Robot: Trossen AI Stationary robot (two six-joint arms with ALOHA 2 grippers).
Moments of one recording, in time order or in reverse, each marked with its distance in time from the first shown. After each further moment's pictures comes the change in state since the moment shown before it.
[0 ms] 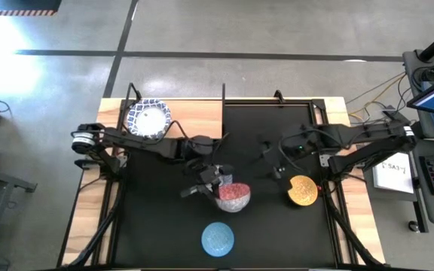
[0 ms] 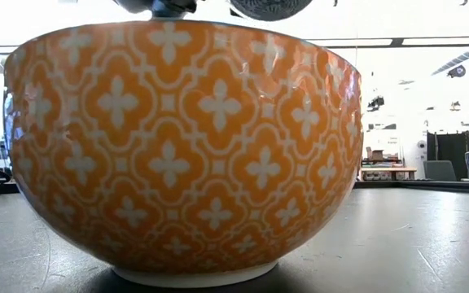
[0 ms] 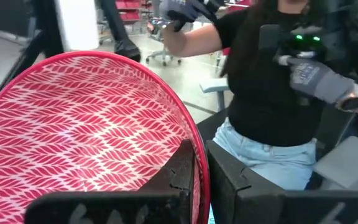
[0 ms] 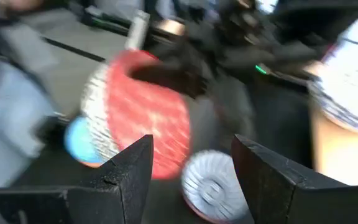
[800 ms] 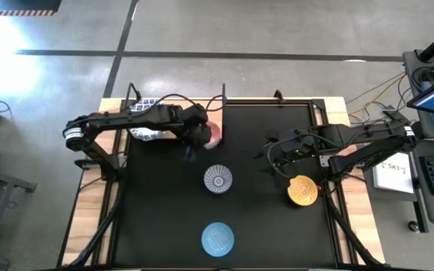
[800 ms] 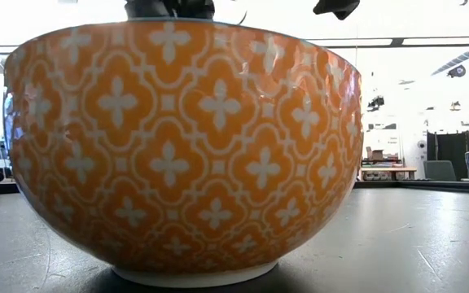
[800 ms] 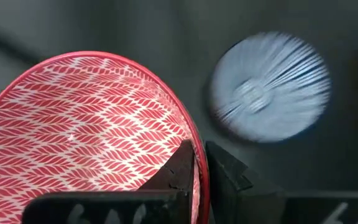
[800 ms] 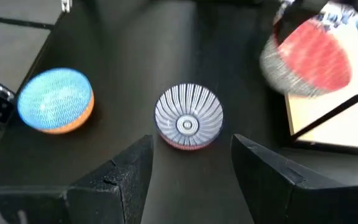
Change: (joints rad) left arm 0.283 -0.093 0.187 -1.042 -0.808 0.200; right arm 0.001 0.000 -0.002 -0.207 0.187 0.179
